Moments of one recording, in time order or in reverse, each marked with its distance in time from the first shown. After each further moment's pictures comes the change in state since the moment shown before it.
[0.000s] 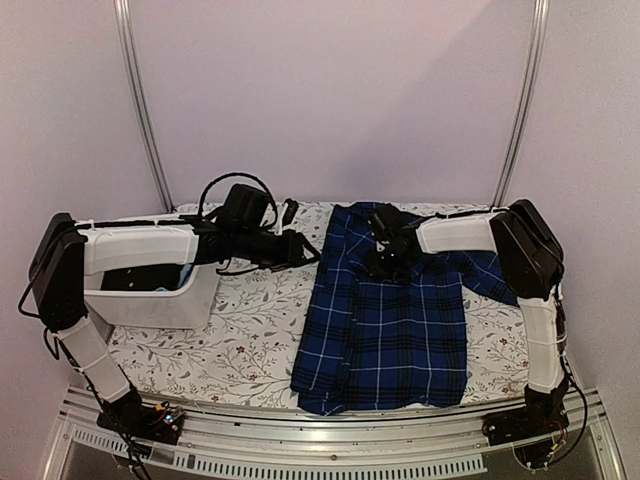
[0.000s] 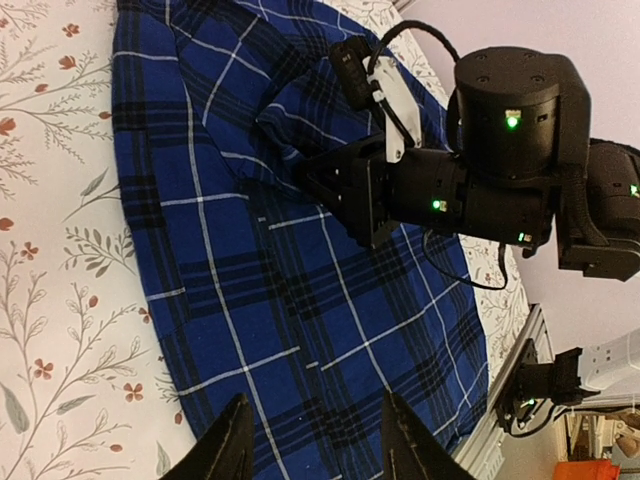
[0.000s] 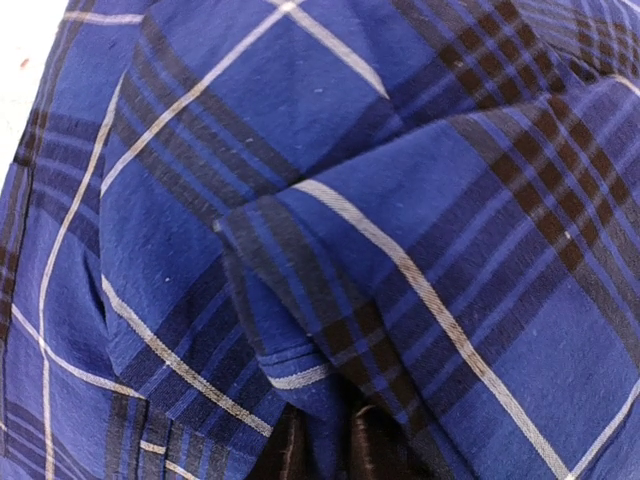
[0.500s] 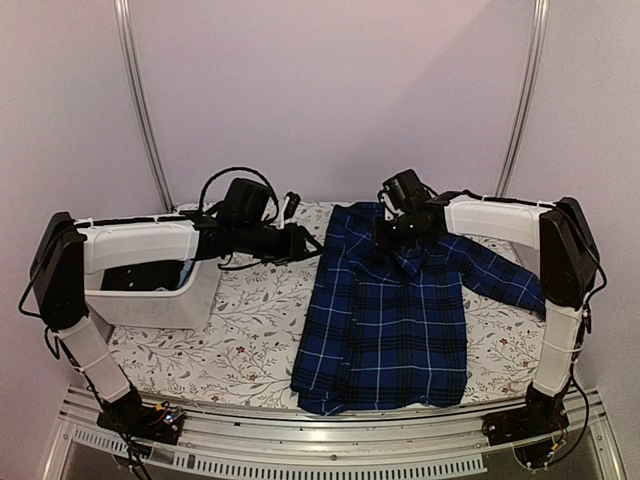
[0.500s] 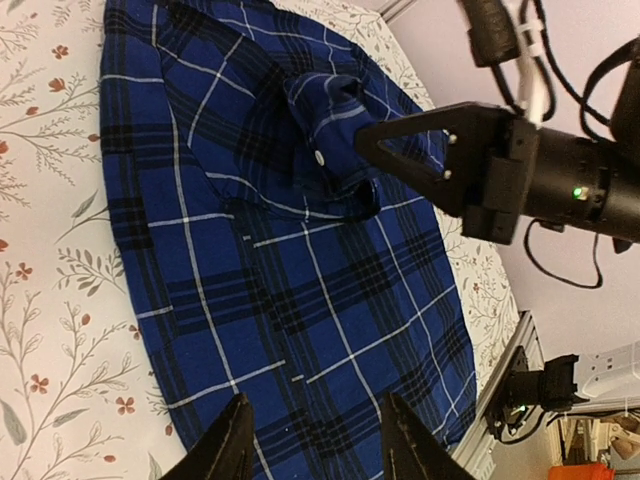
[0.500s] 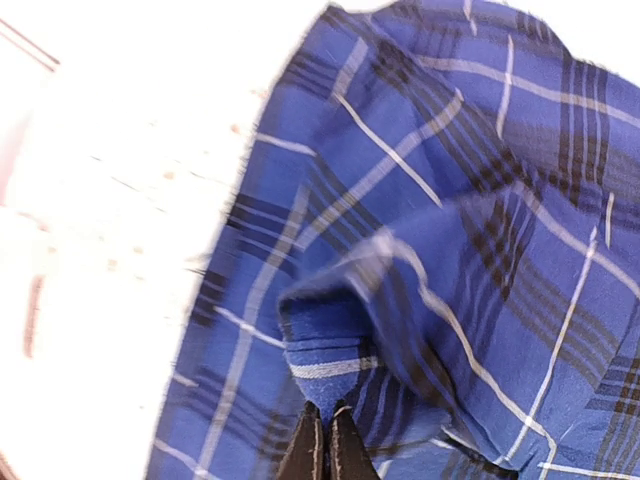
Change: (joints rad) left arm -0.001 0.006 0.039 0.000 0.003 -0.005; right arm -0.016 -0.217 -0.024 -0.011 -0.142 0.018
